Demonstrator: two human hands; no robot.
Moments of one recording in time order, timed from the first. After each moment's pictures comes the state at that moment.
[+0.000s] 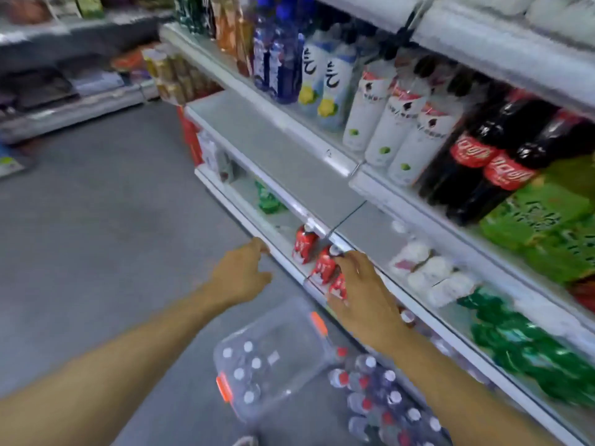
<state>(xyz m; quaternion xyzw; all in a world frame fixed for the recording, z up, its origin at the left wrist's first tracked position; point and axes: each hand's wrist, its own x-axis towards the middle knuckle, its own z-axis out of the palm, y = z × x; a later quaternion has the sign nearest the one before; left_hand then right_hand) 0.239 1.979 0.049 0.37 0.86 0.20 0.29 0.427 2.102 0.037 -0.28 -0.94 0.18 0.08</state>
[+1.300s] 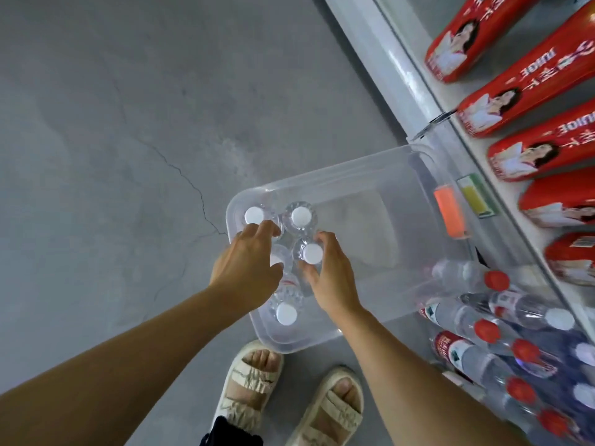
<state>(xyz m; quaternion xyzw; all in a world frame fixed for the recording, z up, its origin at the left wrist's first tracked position) 0.271 1.859 -0.505 0.23 0.90 0.14 0.34 0.371 1.968 -0.578 -0.32 -0.85 0.42 -0.07</state>
